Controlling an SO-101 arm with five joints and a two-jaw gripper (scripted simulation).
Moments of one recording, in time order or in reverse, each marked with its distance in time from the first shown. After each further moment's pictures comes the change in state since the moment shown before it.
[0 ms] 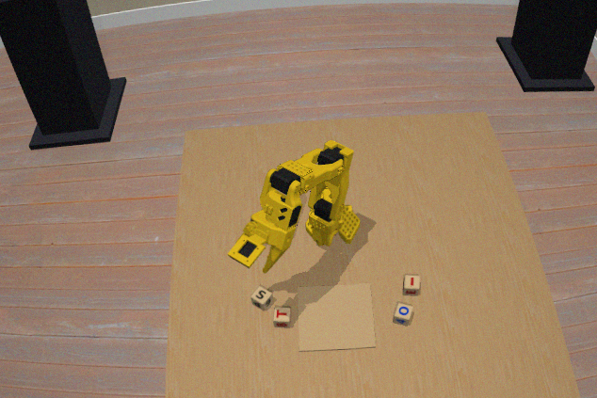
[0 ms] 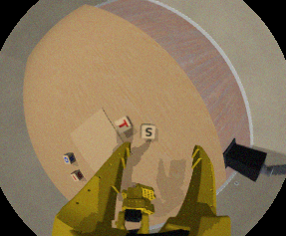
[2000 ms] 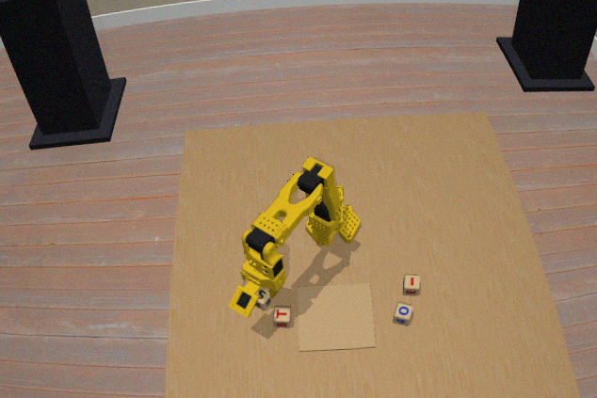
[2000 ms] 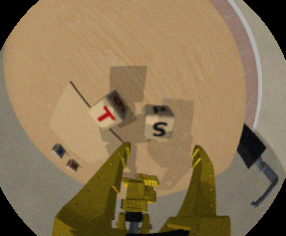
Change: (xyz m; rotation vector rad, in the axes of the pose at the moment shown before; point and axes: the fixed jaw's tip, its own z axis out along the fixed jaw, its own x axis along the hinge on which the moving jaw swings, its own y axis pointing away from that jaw) arm 0.054 0.002 0.081 -0.019 0.512 0.012
